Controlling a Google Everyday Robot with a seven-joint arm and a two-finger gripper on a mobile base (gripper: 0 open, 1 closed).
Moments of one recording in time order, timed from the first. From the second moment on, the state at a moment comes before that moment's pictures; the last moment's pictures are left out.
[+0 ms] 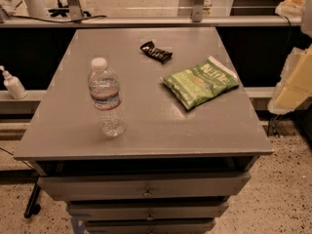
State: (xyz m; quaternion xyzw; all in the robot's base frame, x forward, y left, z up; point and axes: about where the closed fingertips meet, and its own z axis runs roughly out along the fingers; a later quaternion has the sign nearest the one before) arm 0.428 -0.196 1.034 -0.60 0.76 -0.09 0.23
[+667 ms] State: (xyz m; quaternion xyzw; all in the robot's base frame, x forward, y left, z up) arm 0.454 -0.174 1.034 -0.60 0.75 -0.08 0.26
